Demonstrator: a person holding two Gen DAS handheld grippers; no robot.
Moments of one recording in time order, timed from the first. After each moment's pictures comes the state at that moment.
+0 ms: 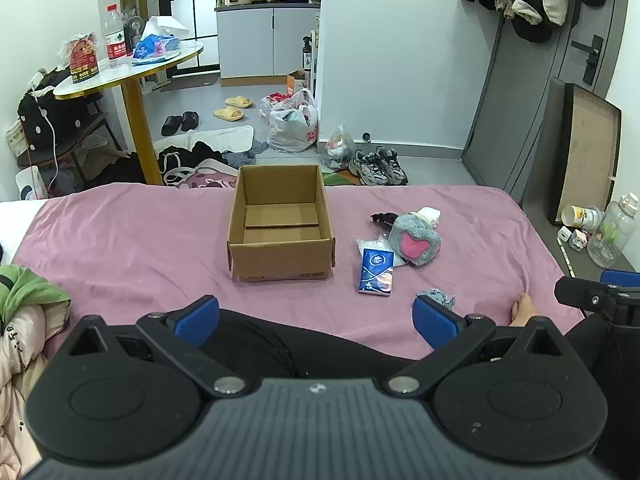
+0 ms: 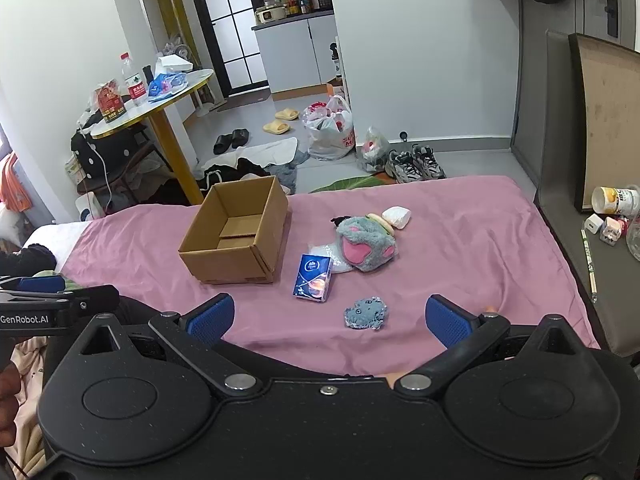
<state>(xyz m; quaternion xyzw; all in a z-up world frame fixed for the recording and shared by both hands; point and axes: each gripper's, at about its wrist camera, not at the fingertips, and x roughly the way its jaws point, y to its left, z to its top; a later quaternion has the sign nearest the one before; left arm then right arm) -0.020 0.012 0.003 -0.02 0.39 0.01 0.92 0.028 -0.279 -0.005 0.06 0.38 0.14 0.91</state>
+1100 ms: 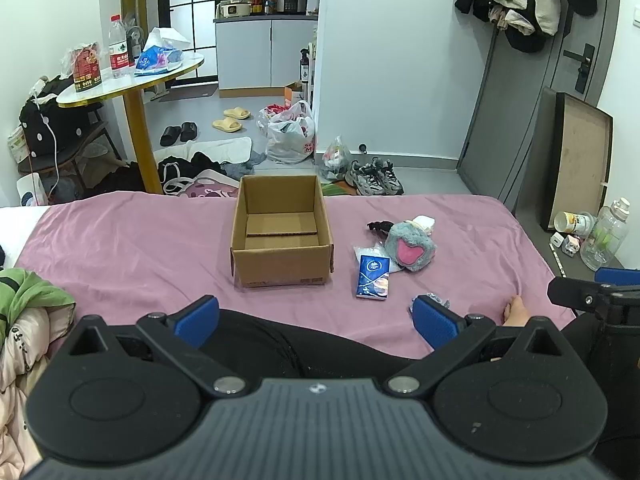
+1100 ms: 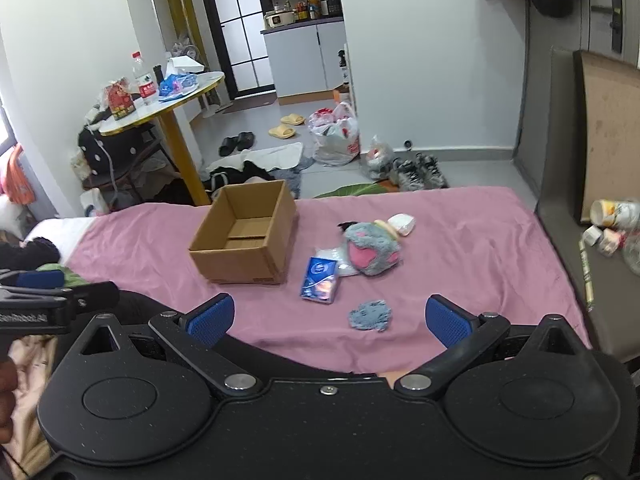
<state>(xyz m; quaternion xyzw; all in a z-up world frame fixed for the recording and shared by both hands) -0.037 0.010 0.015 -0.02 0.37 0.00 0.93 0.018 -0.278 0.006 0.06 0.37 0.15 0.91</state>
